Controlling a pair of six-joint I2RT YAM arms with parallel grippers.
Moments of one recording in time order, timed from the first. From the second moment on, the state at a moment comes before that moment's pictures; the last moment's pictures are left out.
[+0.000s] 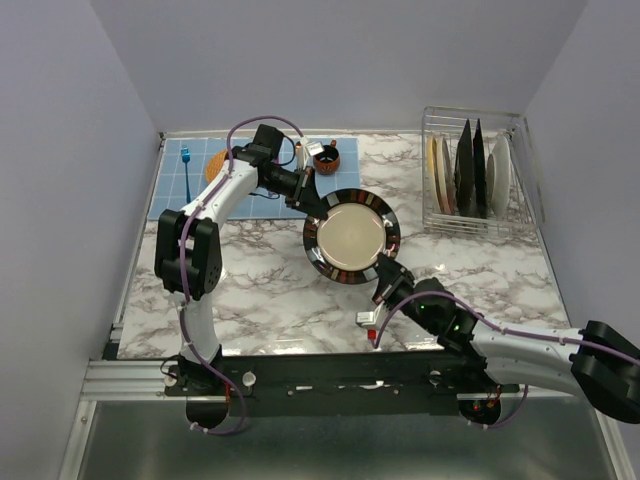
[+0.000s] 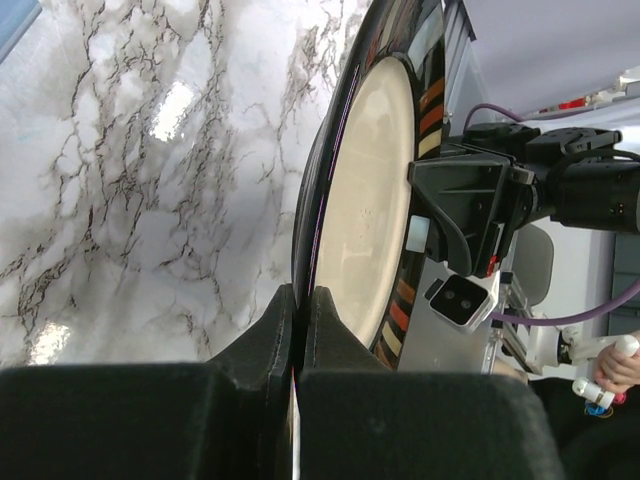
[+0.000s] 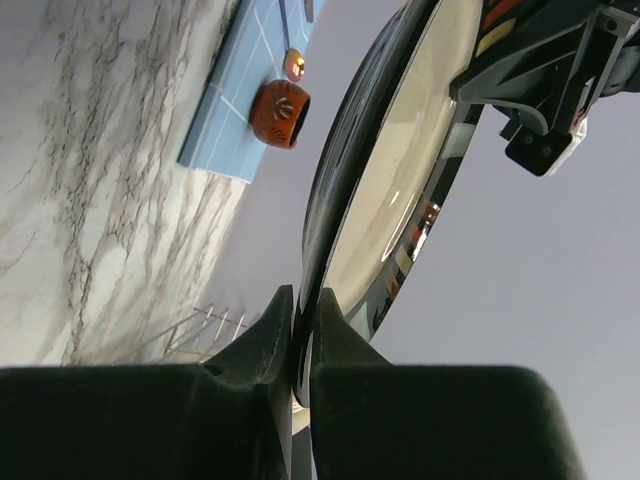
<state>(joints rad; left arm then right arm) -0.32 1.95 1.67 -0.83 1.11 0.05 0.96 0.99 0.19 0.55 0.21 -1.84</state>
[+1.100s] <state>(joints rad) -0.30 2.03 1.70 -0.91 1.21 0.11 0.97 0.90 0.17 0.56 0.19 -1.83</state>
